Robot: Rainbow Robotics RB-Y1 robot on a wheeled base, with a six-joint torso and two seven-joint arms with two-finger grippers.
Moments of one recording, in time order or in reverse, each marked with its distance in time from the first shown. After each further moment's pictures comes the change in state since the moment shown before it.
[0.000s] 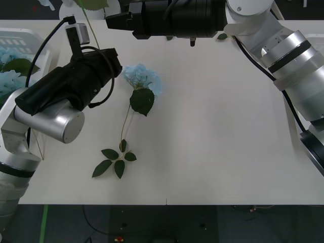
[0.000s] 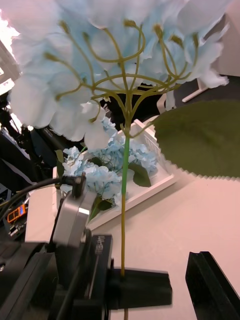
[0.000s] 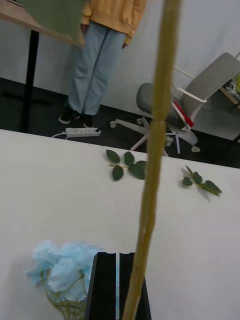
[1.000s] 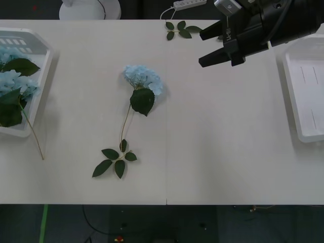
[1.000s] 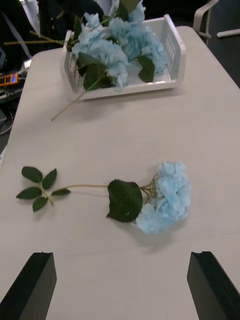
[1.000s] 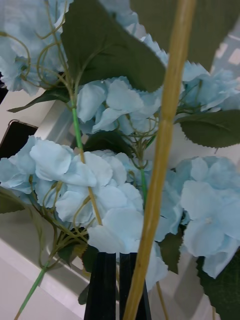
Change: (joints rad) right arm -0.002 -0.555 0.204 -0.097 -0.345 0.276 0.506; left arm 0.121 0.597 0.446 0.287 0.414 0.633 -0.115
